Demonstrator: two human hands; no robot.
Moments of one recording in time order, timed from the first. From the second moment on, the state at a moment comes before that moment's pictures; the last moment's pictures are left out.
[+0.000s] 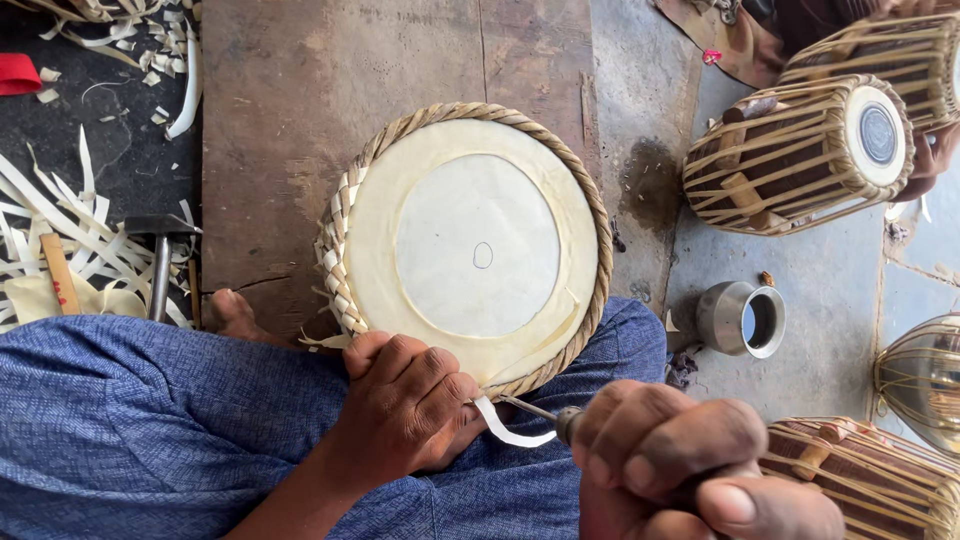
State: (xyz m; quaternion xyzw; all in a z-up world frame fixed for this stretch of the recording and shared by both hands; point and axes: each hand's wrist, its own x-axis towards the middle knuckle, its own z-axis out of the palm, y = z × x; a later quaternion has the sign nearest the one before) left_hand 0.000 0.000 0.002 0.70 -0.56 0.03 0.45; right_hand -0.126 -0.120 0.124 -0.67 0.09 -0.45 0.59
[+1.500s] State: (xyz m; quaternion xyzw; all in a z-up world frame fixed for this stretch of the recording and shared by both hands) left_hand -0.013 -0.005 0.007 0.72 -0.54 0.05 0.44; right_hand -0.293 -0.121 0.028 -0.73 0.43 0.02 0.52
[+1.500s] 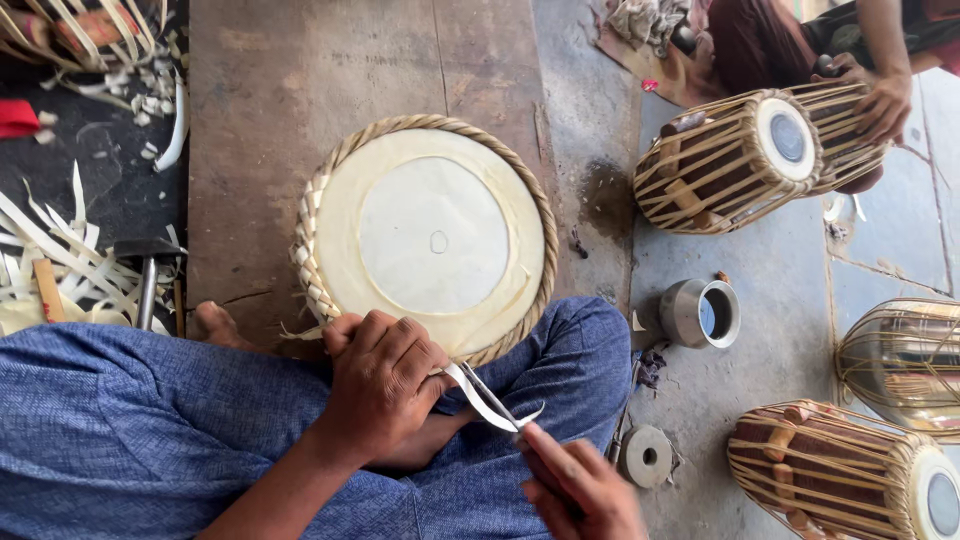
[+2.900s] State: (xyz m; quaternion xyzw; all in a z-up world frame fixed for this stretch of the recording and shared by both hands) left_hand -0.061 -0.011 0.051 0.74 -0.43 -0.15 0.49; right_hand -0.224 -0.155 0.025 -0.52 0.27 -0.06 0.81
